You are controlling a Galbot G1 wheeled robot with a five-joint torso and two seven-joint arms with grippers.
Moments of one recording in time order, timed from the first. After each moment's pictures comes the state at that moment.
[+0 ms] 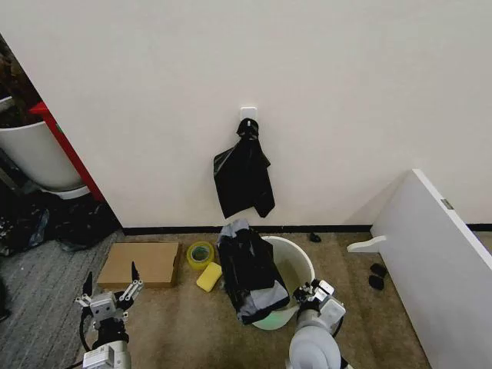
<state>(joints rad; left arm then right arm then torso) 1.75 -1.21 -0.50 -1.98 -0.13 -0.38 -0.56 -1.30 1.15 -0.12 2.00 0.91 0.09 1.10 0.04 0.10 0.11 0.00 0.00</state>
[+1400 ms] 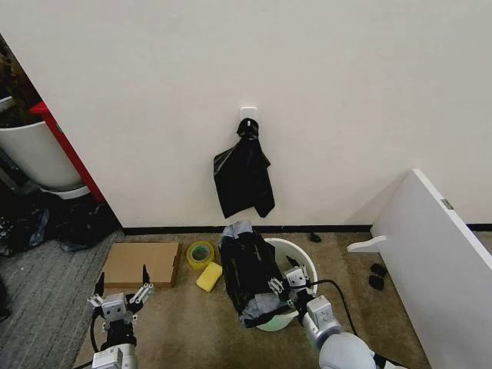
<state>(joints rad) 1.76 -1.12 -0.45 -2.05 -0.22 -0.26 -0.49 -1.22 0.86 -0.24 2.08 0.45 -0.22 0.54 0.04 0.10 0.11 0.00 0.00</state>
